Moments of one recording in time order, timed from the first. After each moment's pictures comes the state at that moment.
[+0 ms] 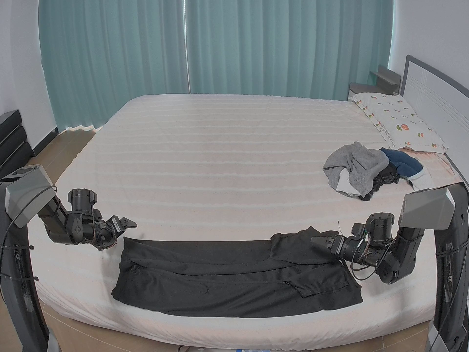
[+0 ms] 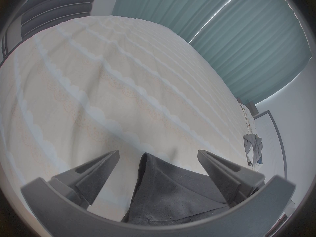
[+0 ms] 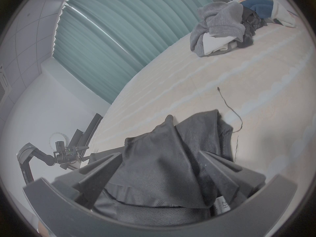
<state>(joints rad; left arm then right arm) 0.15 2.34 -0.99 -0.53 -0.30 -0.53 0.14 2.48 -0.67 -1.32 0.40 0.55</state>
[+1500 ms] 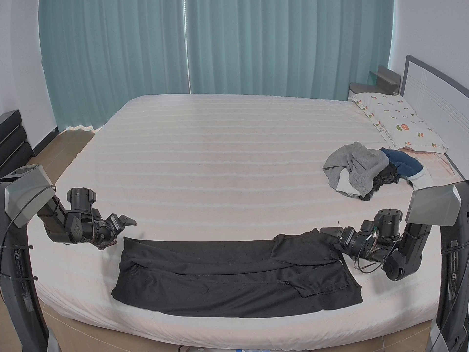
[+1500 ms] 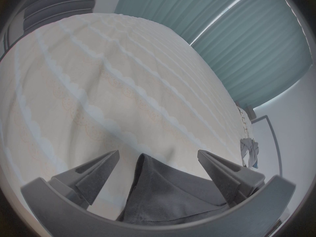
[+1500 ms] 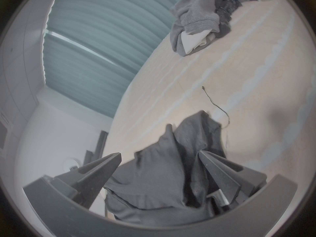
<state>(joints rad) 0.15 2.33 -0.99 -0.53 -0.33 -0.61 0.09 2.45 -0.66 -1.37 0.45 0.83</state>
